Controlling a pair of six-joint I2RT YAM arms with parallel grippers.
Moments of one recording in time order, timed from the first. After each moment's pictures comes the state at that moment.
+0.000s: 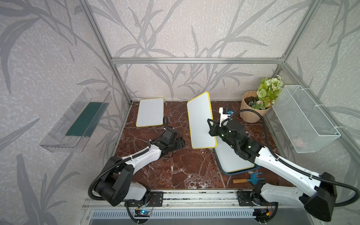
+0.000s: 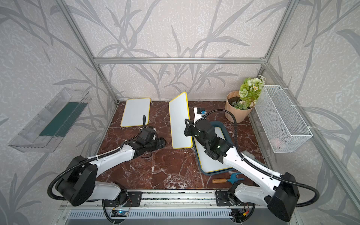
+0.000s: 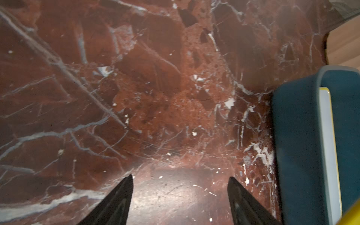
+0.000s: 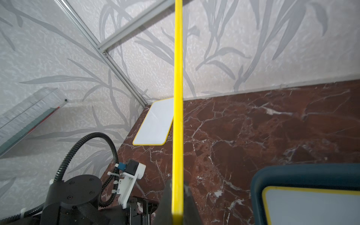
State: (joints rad) left arm -0.54 1.39 0.72 -0.20 0.00 -0.74; right arm 0.77 1.12 0.96 -0.04 0.24 0.54
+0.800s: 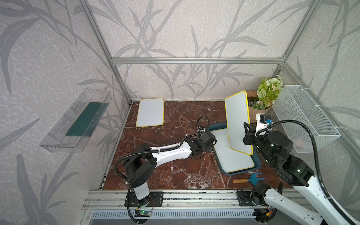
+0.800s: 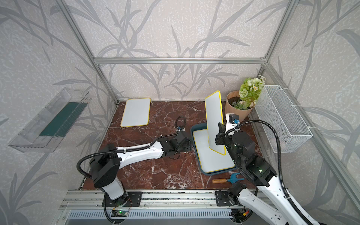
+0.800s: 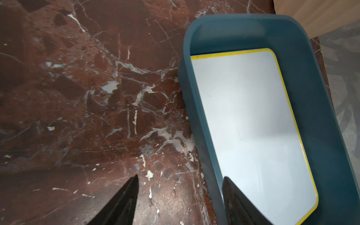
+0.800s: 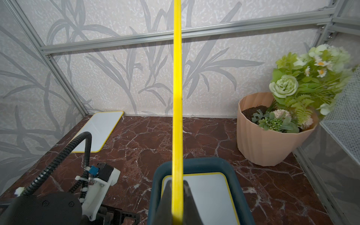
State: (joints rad) left arm -1.00 1.75 1.20 -0.36 -0.29 -0.93; right arm 0.65 0.66 0.97 -0.51 0.45 0.23
